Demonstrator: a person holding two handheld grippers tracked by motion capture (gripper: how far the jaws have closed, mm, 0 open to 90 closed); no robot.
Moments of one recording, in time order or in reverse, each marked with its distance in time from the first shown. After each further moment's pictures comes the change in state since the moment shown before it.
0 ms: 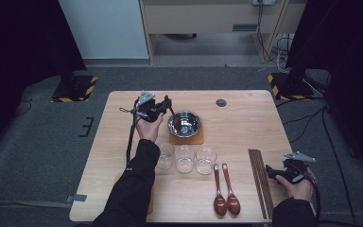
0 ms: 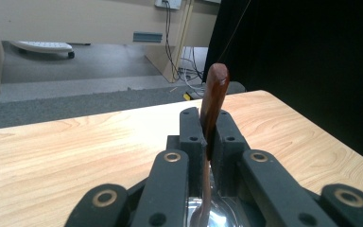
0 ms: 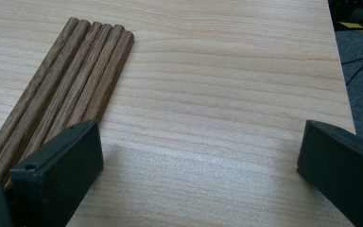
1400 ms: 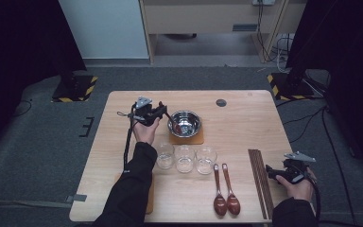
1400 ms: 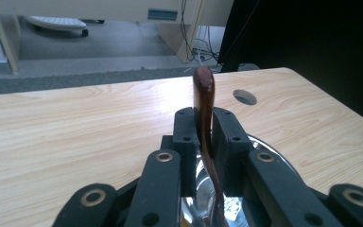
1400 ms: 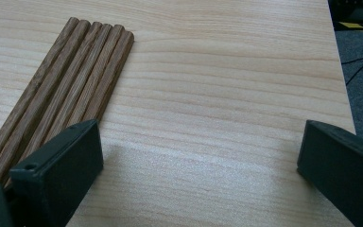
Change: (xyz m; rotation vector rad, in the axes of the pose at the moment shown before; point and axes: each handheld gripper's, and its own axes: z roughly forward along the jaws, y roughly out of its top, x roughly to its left) left arm 0.020 -0.021 -0.002 0.075 0.058 -0.018; right arm 0.000 0.000 0.000 0.000 0.000 0.000
